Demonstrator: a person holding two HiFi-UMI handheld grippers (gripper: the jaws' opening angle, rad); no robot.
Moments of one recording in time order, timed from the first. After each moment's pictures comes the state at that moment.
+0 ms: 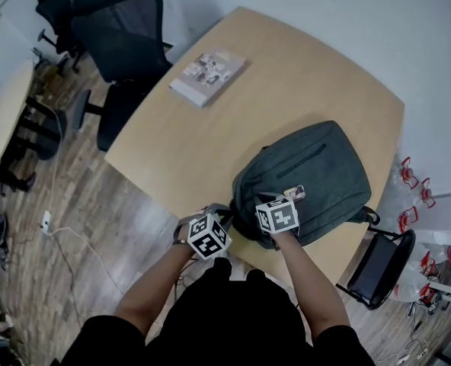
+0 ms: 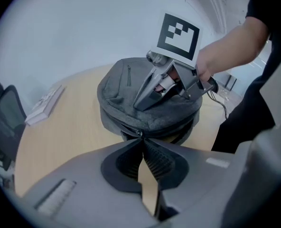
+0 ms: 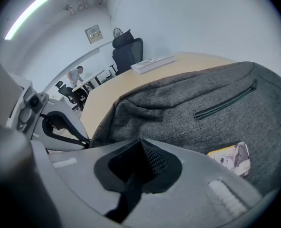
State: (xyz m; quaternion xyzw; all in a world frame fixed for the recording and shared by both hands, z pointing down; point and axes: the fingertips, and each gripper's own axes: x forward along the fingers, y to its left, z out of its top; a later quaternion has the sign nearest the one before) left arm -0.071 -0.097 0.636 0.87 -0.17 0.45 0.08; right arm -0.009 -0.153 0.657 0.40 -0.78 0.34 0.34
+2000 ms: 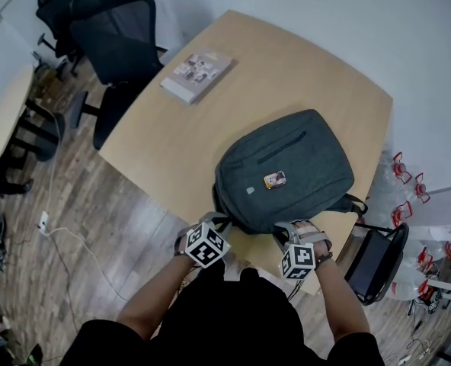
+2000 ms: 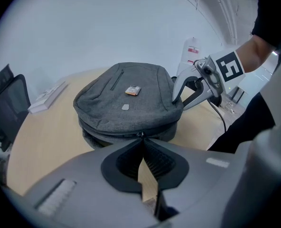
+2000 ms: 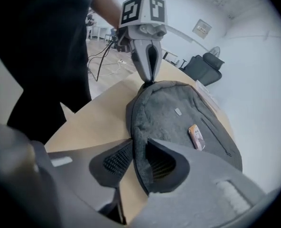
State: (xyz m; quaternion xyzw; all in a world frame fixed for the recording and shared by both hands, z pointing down) left arm -0.037 -0.045 0.629 0.87 -0.22 0.42 0.12; right arm 0.080 0.001 0.654 0.14 -0.81 -0.13 0.56
